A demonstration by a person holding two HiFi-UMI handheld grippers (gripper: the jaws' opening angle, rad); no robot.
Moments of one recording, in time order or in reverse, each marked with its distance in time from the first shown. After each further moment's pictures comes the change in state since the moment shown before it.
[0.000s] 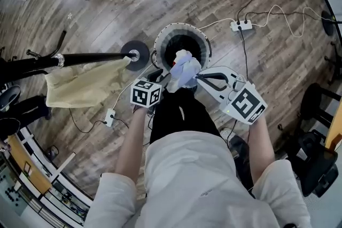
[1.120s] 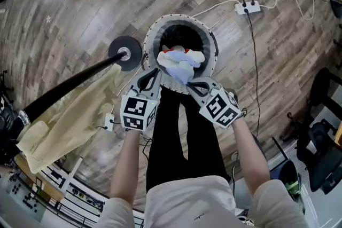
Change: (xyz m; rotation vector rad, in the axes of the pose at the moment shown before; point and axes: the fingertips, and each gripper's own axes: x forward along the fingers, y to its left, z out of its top) left arm 0.057 0.060 0.039 0.204 -0.075 0.095; right arm 0.160 -0.033 -0.213 0.293 0.255 -0.022
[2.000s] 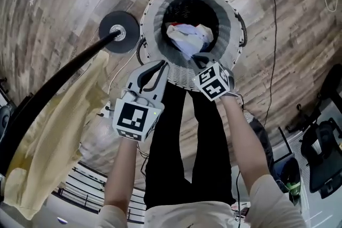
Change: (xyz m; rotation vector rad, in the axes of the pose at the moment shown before) left arm 0.068 0.029 -0.069 -0.014 0.014 -0.093; right arm 0.195 -0.082 -0.147 0.228 0.221 -0.146
